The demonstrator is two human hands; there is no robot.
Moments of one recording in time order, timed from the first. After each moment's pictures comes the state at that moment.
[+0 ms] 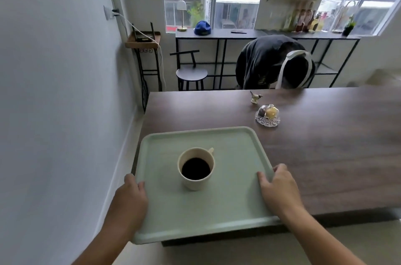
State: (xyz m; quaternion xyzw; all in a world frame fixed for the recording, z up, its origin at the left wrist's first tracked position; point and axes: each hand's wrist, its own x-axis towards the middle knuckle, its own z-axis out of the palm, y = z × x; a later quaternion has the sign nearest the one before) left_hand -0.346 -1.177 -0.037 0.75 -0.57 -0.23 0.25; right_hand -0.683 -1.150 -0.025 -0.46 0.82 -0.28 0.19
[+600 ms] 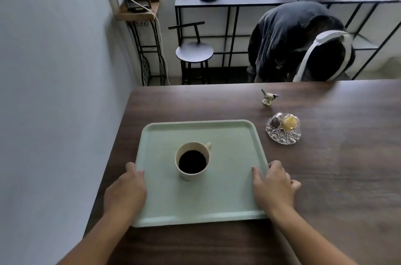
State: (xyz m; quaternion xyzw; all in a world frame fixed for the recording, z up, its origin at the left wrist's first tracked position) left_hand -0.412 -1.343 -0.068 0.78 -0.60 -0.14 0.10; right_hand -0.742 -1.324 -0.096 -0.46 0.86 -0.17 0.12
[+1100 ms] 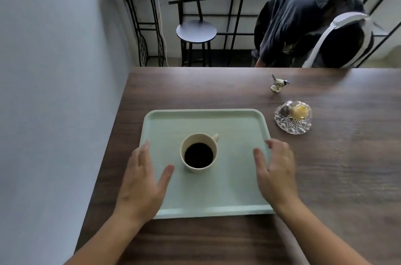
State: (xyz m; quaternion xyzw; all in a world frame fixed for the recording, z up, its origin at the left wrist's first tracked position) left_hand -0.428 -1.323 -0.071 0.66 -0.68 -0.21 0.23; right_hand -0.725 -1.326 -0.078 -0.56 0.76 -0.30 0.13
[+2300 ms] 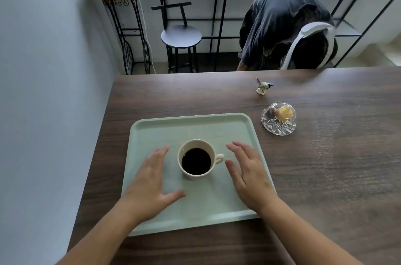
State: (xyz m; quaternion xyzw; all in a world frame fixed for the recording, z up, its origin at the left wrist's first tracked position) left_hand -0.443 -1.353 -0.072 0.56 -0.76 -0.31 0.14; right_hand -0.714 -1.332 -0.086 -0.69 0.66 -0.27 0.16
